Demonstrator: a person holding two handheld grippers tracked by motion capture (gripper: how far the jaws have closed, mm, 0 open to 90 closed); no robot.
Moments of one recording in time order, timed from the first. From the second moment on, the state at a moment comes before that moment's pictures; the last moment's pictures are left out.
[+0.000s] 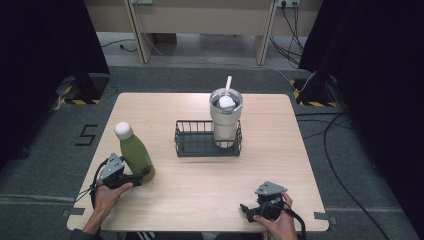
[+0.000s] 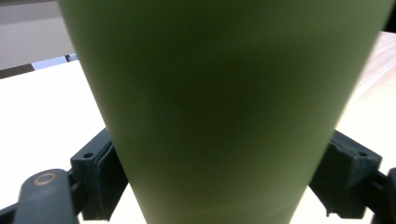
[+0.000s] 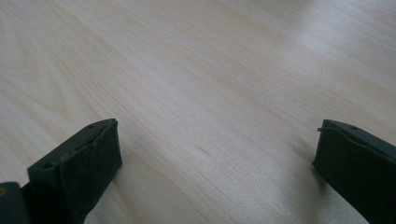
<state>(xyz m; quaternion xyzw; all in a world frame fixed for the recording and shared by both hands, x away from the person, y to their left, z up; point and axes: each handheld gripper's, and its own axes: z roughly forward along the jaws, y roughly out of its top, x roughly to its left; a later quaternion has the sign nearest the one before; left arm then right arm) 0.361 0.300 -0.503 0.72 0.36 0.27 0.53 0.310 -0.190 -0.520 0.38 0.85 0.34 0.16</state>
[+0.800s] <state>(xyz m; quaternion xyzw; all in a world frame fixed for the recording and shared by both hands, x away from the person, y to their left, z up) 0.367 0.290 -0.492 0.70 0.35 0.27 0.57 0.310 -0.190 -0.520 0.38 0.85 0.34 0.16</state>
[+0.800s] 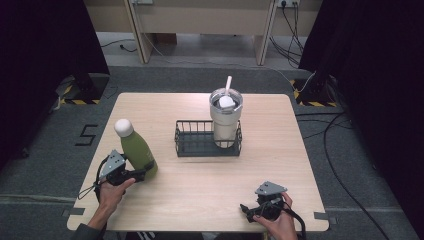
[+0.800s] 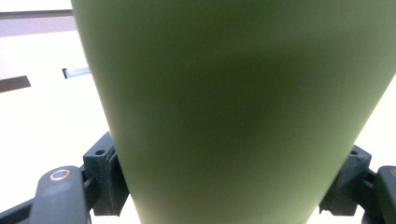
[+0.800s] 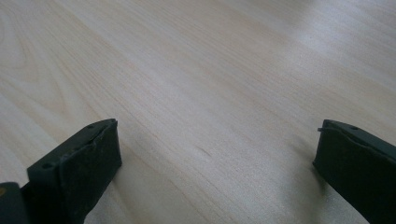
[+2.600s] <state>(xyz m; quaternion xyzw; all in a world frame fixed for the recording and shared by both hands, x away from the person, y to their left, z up) 0.407 0.253 -0.411 0.72 0.31 0.22 0.58 0.311 -0.190 -0.520 0.37 0.85 0.34 0.16</state>
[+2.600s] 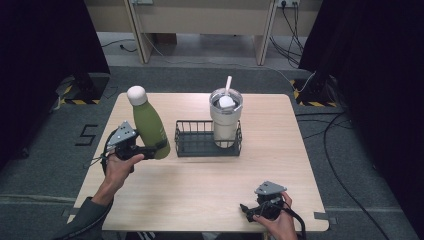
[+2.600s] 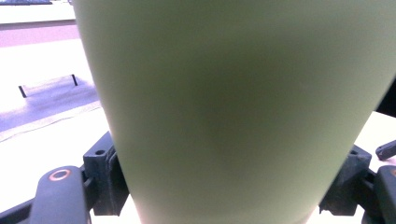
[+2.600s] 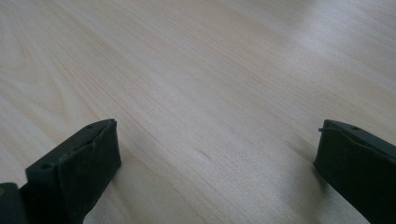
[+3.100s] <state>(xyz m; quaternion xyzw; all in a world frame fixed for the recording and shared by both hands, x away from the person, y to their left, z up) 0.421 0.238 -0.397 0.72 0.31 0.21 0.58 0.311 -0.190 -0.520 0.38 0.85 0.34 0.16</state>
